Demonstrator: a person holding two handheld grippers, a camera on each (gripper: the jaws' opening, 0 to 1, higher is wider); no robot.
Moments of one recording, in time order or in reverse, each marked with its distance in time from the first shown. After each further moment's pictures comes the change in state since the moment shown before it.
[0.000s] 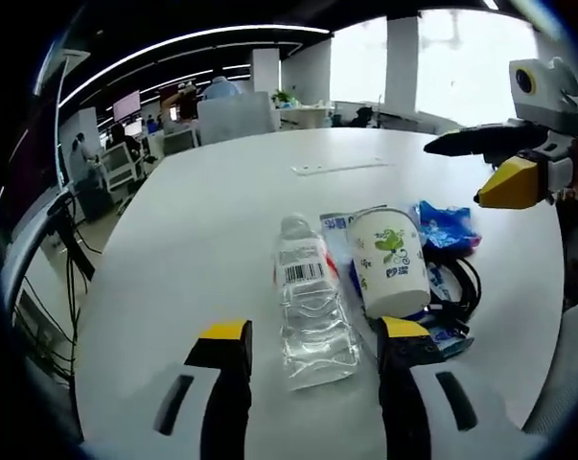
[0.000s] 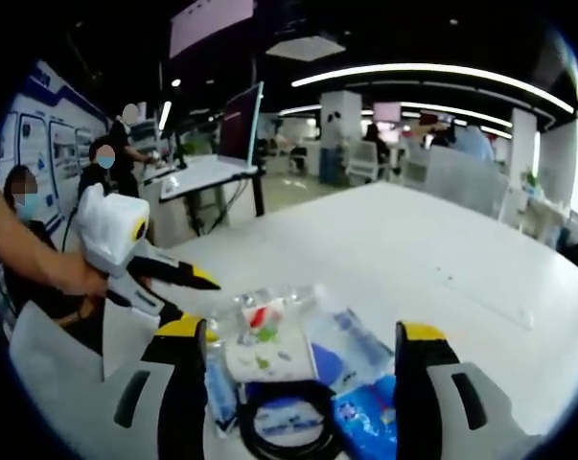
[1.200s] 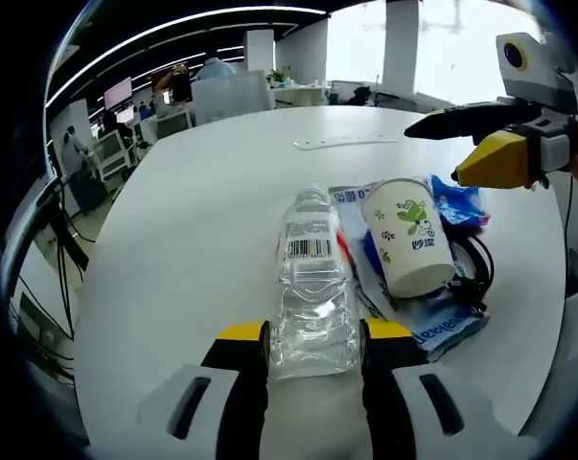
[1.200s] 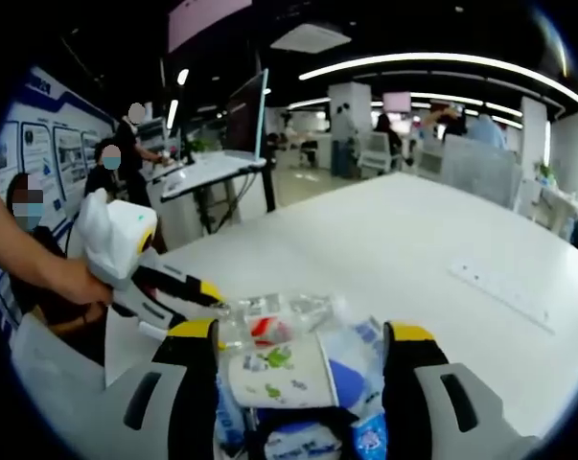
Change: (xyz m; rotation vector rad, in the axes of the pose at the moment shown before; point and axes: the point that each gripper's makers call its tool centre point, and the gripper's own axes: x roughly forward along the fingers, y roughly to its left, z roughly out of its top) left arm 0.007 0.016 -0.019 0.015 0.102 -0.013; right arm 0.040 0.012 0.003 0.021 0.034 0.066
